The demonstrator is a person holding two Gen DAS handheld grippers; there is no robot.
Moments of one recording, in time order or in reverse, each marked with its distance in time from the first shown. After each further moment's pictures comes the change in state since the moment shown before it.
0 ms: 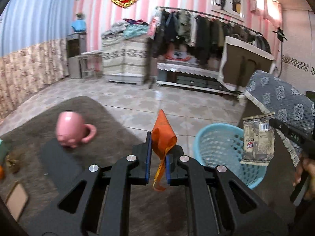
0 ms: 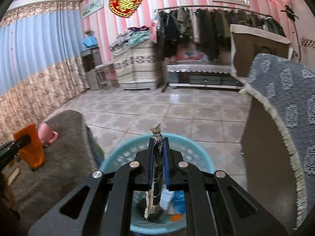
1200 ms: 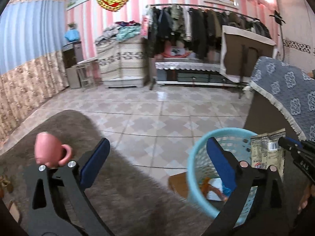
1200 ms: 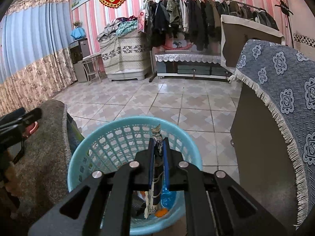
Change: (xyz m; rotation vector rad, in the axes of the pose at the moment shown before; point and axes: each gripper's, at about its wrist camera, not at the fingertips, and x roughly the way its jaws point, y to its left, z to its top) left arm 0.066 -0.042 0.020 0.105 -0.013 0.097; right arm 0.031 -0.019 -0.022 0.008 0.063 -0.074
